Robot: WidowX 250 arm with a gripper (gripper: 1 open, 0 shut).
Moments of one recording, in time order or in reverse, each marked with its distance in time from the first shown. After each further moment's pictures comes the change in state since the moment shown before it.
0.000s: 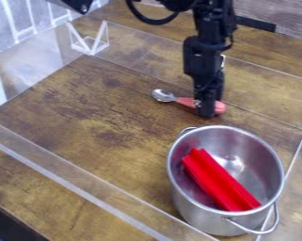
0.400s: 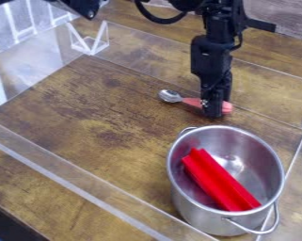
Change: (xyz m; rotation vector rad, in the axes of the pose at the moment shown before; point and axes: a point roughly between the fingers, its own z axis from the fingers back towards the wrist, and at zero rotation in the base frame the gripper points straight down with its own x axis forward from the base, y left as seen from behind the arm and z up) arm -0.003 -0.002 0.000 -0.003 -0.002 -0.009
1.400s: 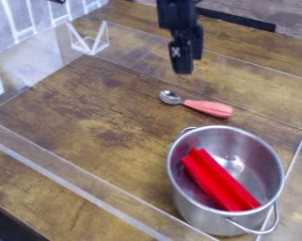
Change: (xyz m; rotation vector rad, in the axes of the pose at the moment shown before) arm 0.060 -0.008 0.066 0.085 0.067 0.186
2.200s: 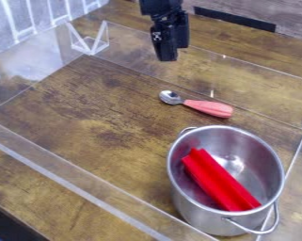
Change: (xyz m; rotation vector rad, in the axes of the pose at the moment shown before) arm 0.013 0.005 0.010 0.024 0.064 -0.044
